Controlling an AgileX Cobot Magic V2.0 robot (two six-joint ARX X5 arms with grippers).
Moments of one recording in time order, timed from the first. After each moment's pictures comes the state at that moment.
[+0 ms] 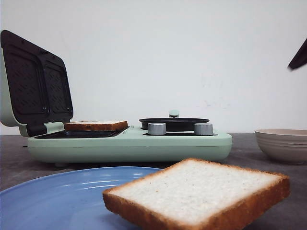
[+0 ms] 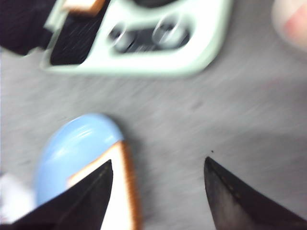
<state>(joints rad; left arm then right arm) -0.44 0.69 0.83 -0.31 -0.06 -0.15 0.16 0.62 0.46 -0.55 -0.63 0.38</state>
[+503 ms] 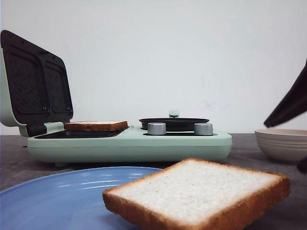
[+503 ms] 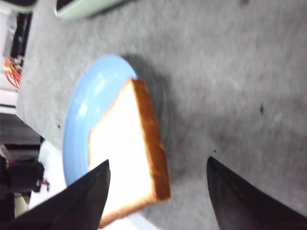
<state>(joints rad) -0.44 0.60 0.80 -0.44 -0.05 -0.17 0.40 0.63 0.23 -0.31 -0.62 0.68</state>
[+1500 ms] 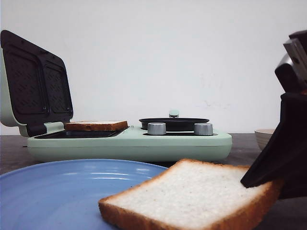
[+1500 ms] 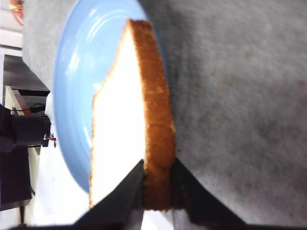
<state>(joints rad) -0.44 0.60 0.80 -0.44 -0.03 -0.17 0.50 1.00 0.23 -0.03 -0.74 0.65</state>
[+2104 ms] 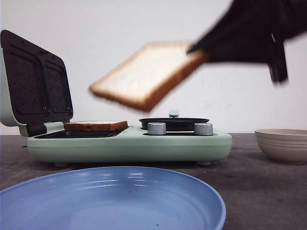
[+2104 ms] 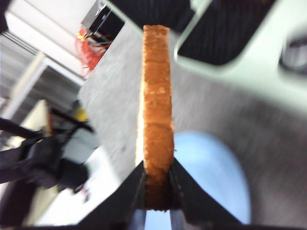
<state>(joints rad) -0.44 0.56 0.80 -0.44 -0.03 -0.17 0.51 1.01 0.64 -0.09 -0.70 0.42</state>
